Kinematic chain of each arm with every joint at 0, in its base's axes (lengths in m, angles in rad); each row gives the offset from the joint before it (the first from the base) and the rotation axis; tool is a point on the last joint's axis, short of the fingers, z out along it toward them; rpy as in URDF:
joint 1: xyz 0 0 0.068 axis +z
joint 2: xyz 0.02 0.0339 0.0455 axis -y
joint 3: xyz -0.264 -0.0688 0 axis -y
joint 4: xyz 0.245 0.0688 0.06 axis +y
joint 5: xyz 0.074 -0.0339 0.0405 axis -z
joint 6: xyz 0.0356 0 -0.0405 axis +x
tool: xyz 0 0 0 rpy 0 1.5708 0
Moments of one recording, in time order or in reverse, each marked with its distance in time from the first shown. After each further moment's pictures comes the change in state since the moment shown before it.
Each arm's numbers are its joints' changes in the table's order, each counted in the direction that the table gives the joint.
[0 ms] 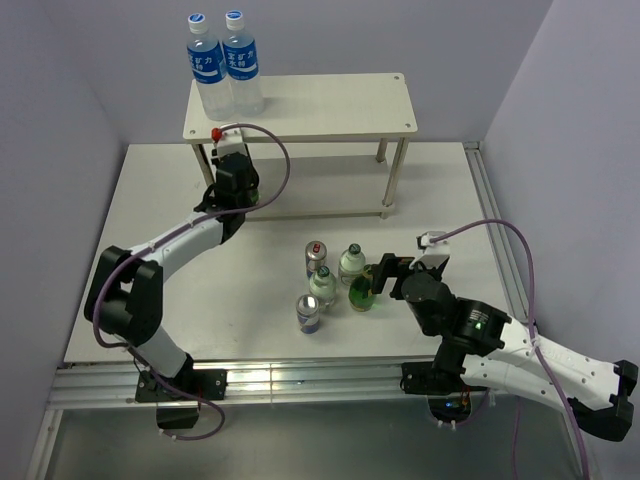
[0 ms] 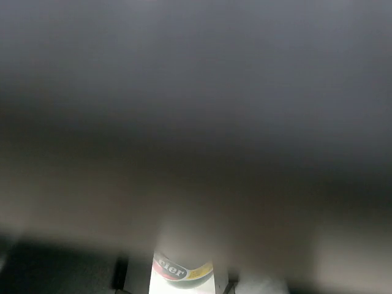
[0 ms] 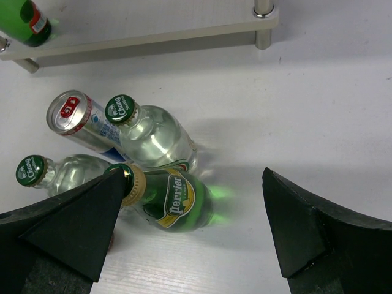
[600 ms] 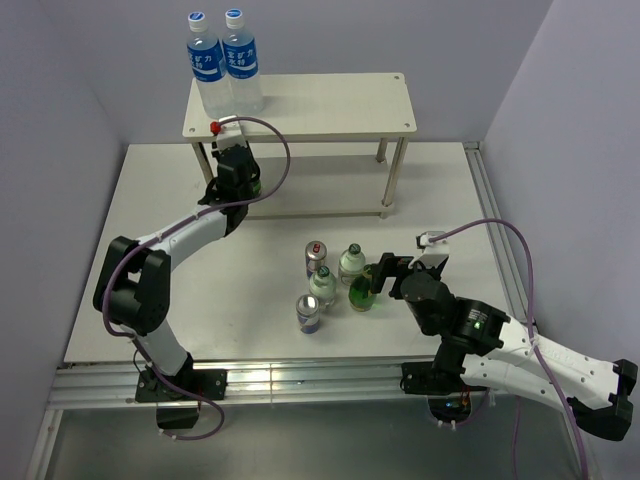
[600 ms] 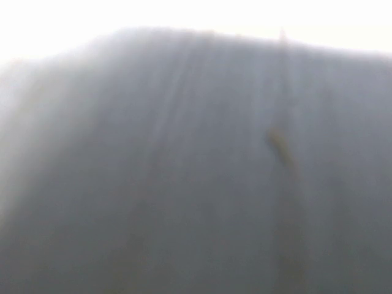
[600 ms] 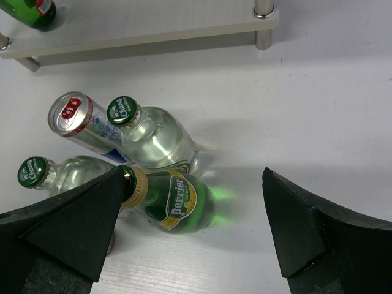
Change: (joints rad) left arm 0.018 -0.083 0.068 -0.088 -0.014 -0.007; right arm 0.000 -0.010 0.000 -0.013 0.001 0.000
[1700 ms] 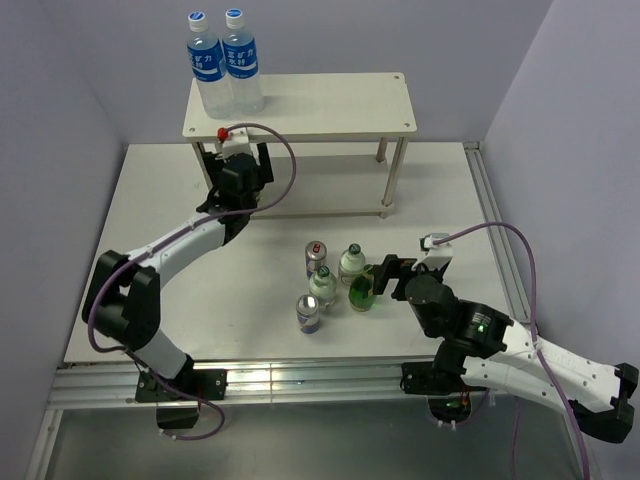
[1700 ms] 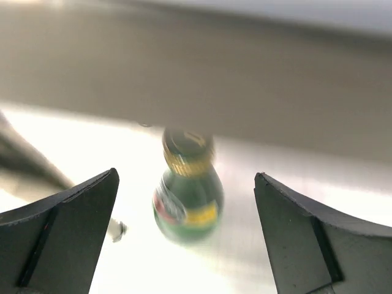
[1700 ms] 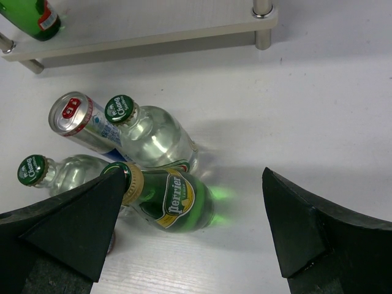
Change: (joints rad) left arm -0.047 0.077 -0.037 0.136 -0.019 -0.002; right arm 0.000 0.042 -0.021 -0.001 0.000 0.000
